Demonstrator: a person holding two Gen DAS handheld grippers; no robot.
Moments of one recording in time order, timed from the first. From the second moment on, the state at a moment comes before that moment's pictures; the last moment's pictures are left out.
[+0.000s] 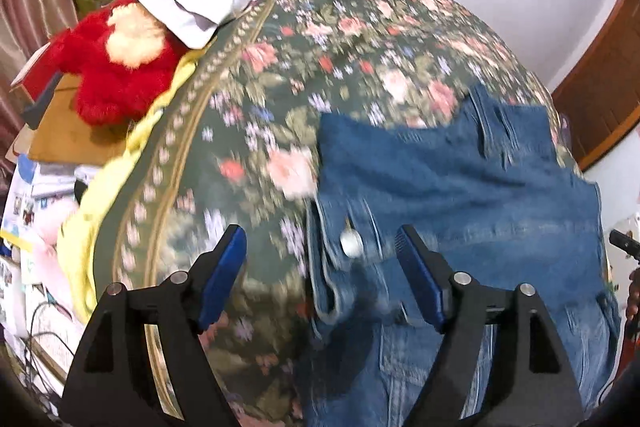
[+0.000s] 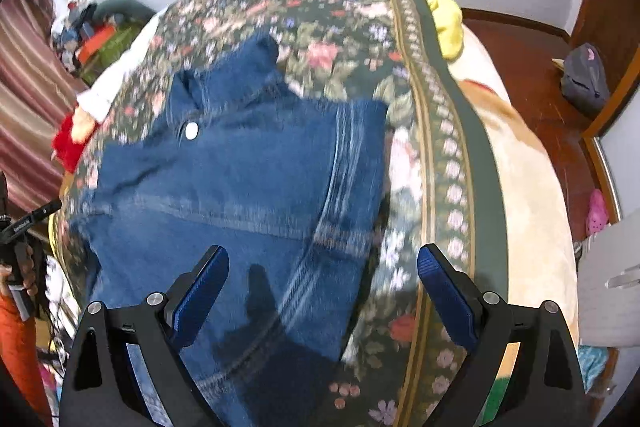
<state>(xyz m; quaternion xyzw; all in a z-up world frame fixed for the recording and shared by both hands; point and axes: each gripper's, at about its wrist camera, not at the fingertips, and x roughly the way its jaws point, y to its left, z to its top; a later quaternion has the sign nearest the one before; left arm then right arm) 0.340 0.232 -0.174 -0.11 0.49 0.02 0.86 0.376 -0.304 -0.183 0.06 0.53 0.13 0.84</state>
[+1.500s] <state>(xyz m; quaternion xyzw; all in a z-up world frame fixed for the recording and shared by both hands) 0.427 0.281 -0.220 -0.08 0.50 0.08 0.86 0.577 -0.164 -0.239 -0.03 0.50 0.14 0.85</state>
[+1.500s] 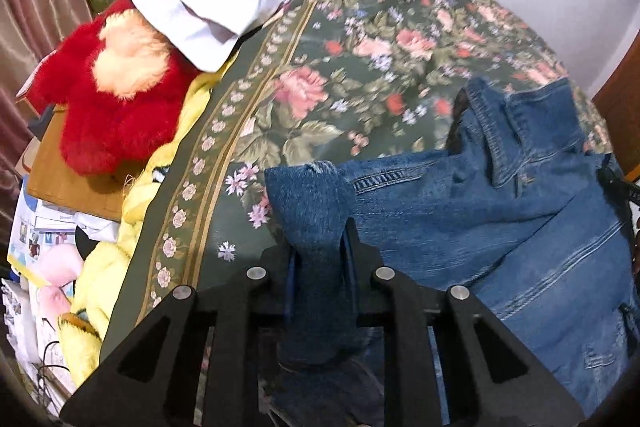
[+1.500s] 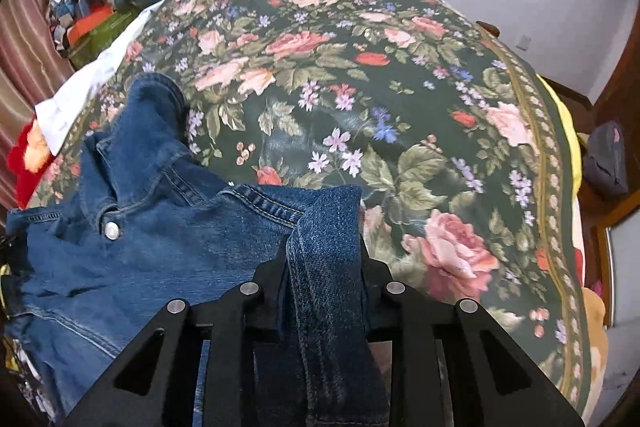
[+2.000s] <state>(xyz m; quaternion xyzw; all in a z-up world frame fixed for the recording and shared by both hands) 0.424 0.267 -0.219 -0.04 0.52 0.10 0.85 0.549 -0.201 -0.220 -0.01 0.52 0.12 0.84</state>
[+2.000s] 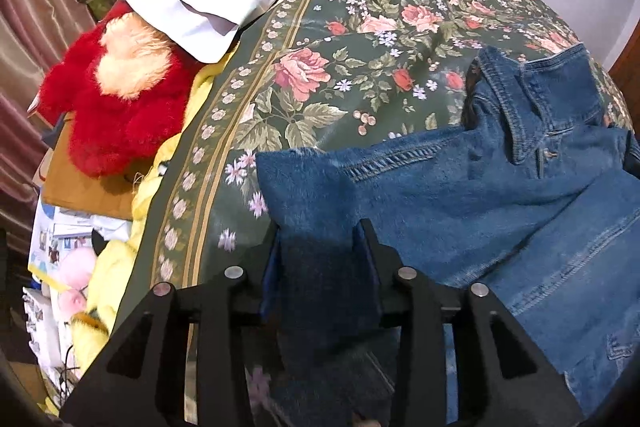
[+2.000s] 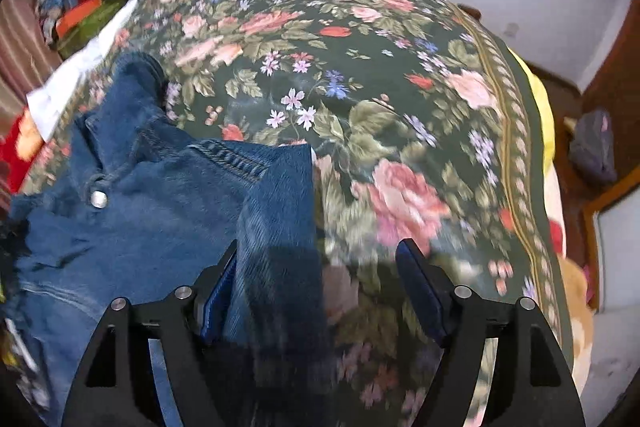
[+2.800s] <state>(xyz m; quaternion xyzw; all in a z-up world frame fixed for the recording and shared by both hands) 0.240 0.209 -0.096 -0.04 0.39 0.05 0.92 0.328 -0.229 -0.075 -0.06 0.41 0.20 0.89</state>
